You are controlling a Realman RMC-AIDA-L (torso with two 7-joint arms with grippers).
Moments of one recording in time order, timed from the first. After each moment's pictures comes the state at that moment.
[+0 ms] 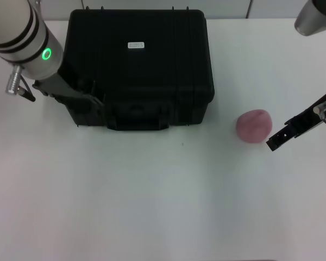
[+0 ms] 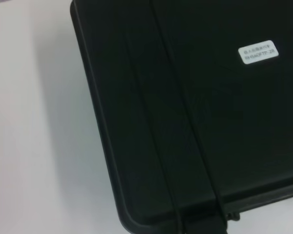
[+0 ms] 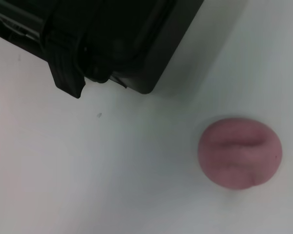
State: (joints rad) left arm -0.74 -2.05 1.54 1.43 -0.33 -1.60 -0.22; right arm 0.67 2.06 -1.17 -1.16 -2.71 -1.67 2.66
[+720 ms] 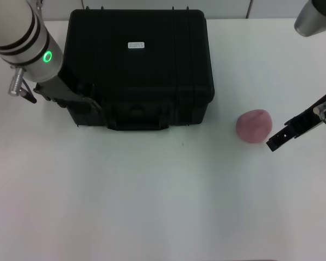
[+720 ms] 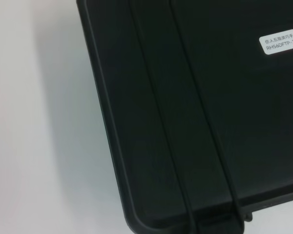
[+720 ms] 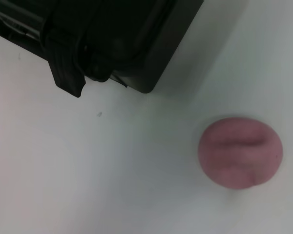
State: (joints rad) left arm -0.77 -2.05 1.50 1.31 -0.34 -1.55 -0.18; right arm 0.67 2.06 -1.17 -1.16 -2.71 -1.67 2.66
